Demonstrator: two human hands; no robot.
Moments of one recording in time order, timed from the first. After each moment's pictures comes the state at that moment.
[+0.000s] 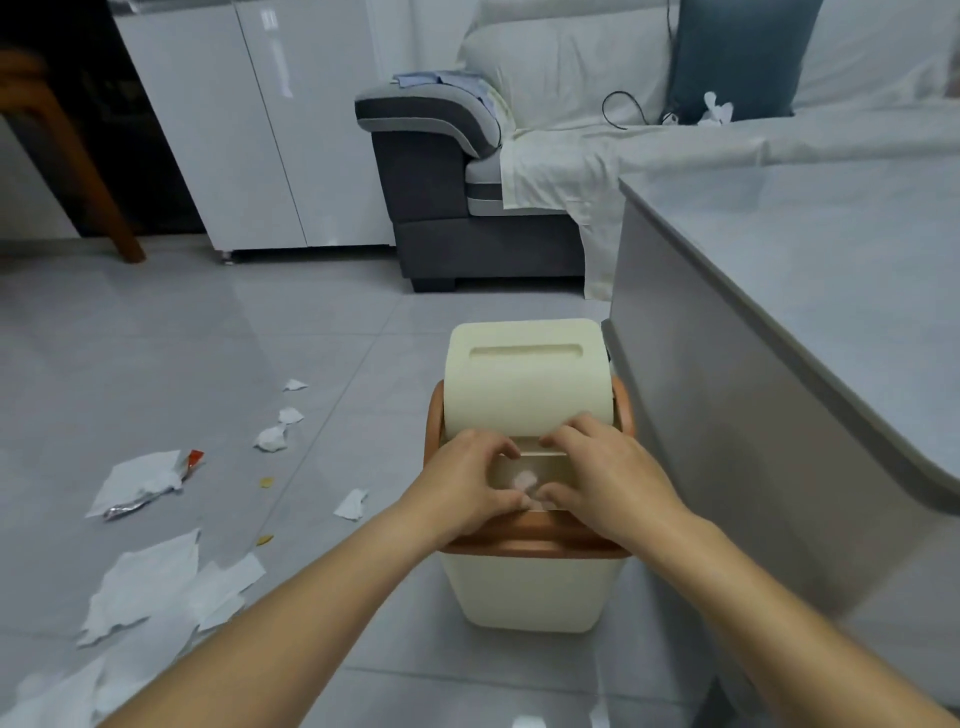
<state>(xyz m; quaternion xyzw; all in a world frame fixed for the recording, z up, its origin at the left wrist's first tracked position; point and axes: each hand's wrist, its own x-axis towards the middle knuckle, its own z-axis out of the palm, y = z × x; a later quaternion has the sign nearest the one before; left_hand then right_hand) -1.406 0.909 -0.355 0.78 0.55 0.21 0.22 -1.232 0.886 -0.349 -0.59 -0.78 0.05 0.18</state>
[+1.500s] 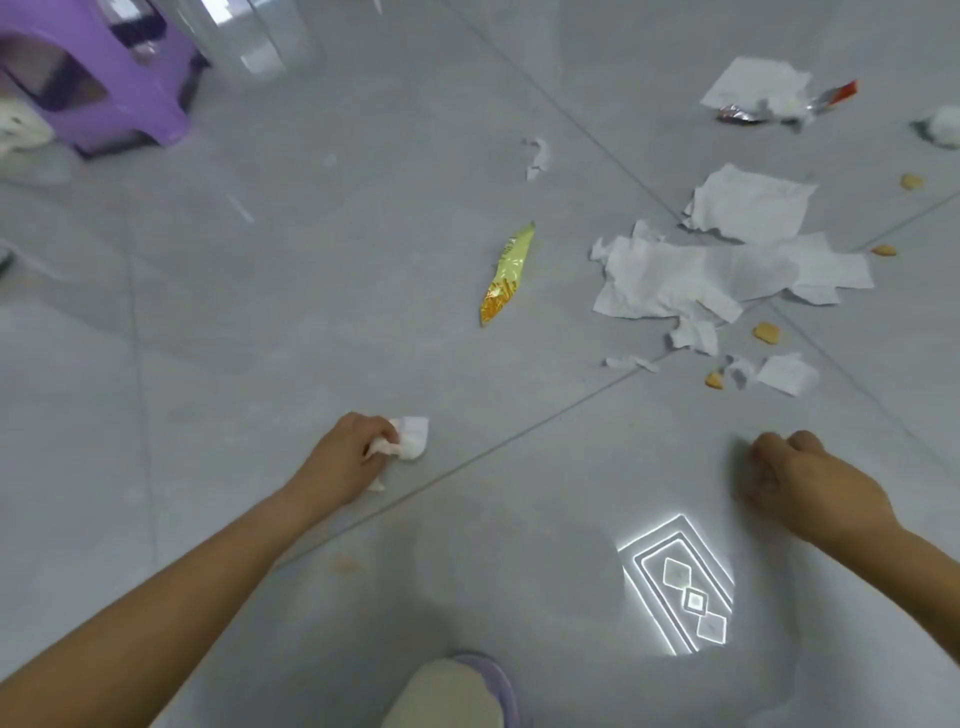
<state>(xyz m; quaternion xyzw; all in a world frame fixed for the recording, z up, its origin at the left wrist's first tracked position) -1.854 0.401 -0.552 0.30 0.92 0.16 0.21 -1.561 0.761 -0.574 -0.36 -0.90 0.16 -0.19</state>
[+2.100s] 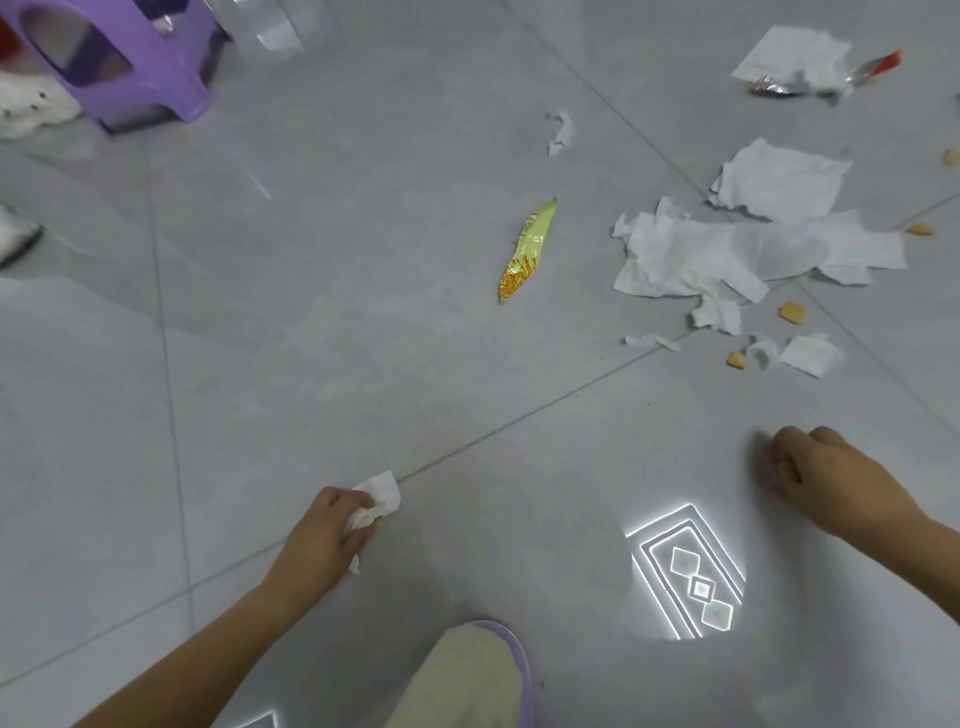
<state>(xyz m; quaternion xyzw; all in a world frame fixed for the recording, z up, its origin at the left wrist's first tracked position) -1.788 0.295 -0.591 0.24 0.94 0.13 0.22 -1.553 0.759 -0.579 -0.34 -0.90 0.19 -0.20</state>
